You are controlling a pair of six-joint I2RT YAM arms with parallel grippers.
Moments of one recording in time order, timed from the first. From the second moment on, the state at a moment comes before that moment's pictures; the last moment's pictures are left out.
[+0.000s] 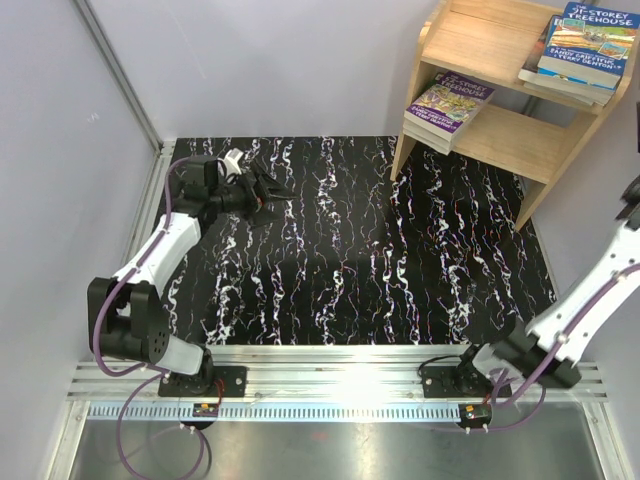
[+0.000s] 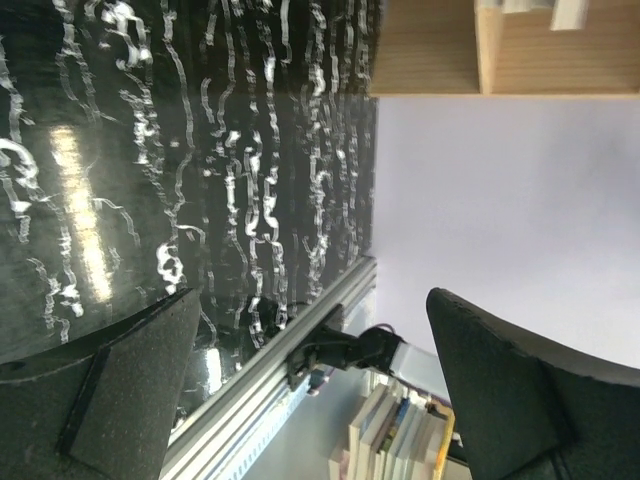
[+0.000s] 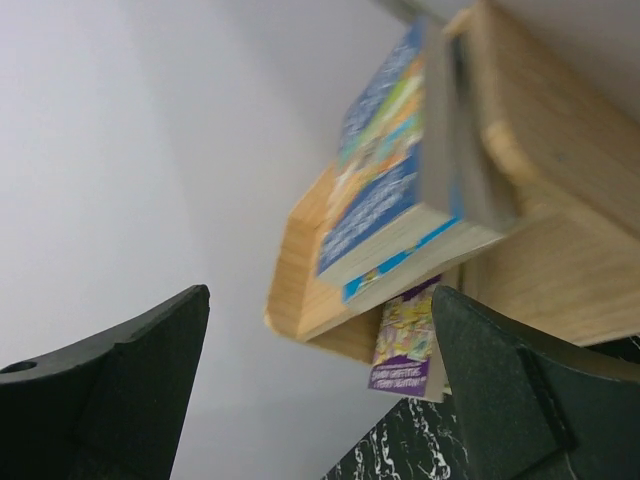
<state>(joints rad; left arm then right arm) -0.14 1.46 1.10 -0.23 0.80 -0.90 -0.75 1.42 2.13 -0.65 -0.41 1.06</state>
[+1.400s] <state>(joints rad) -0.16 0.46 0.22 0.07 -0.15 -0.20 0.44 0.52 0.94 -0.82 0.02 0.51</state>
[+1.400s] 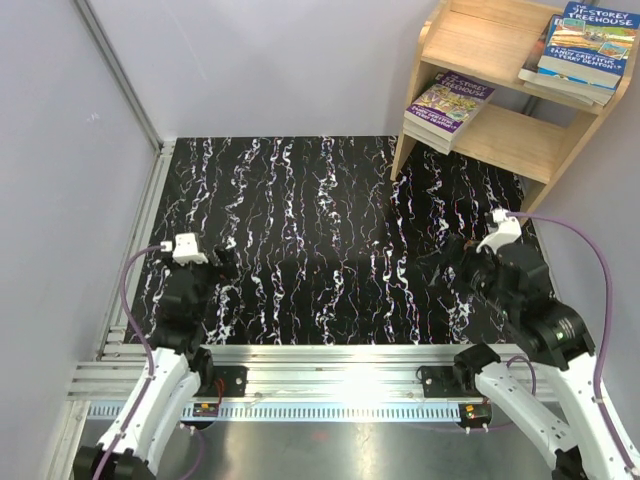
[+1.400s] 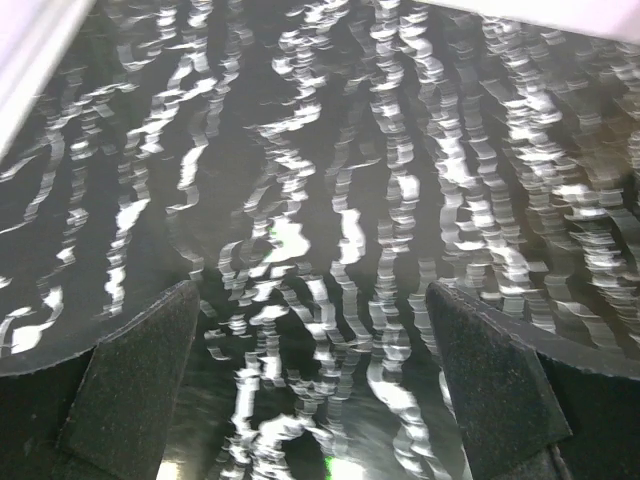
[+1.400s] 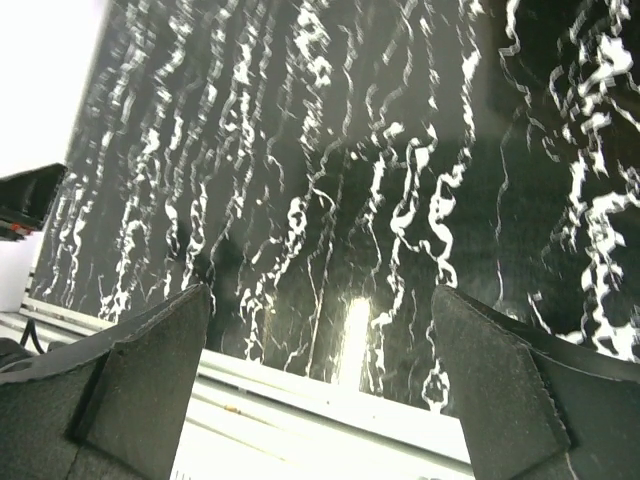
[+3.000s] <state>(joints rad) -0.01 1.32 0.19 0.97 -0.10 0.01 -0.04 1.53 0.27 0.99 0.01 0.04</state>
